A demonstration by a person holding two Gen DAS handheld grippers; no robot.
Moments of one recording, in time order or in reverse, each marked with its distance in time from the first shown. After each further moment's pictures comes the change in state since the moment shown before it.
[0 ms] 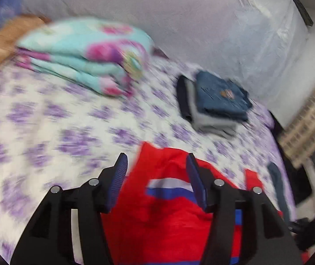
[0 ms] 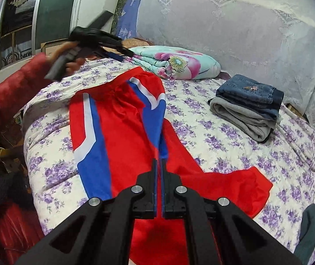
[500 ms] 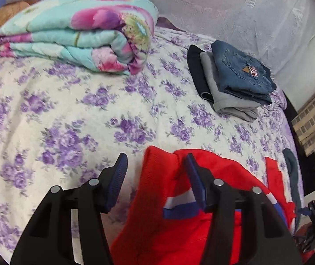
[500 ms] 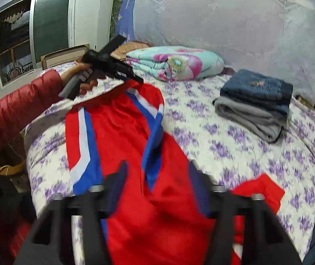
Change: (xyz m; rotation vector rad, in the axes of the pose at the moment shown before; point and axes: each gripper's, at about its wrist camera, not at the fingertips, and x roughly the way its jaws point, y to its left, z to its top) left arm 0.069 0.022 0.012 0.015 0.138 0.065; right arm 0.034 -0.019 0.032 0.049 -0.001 0.084
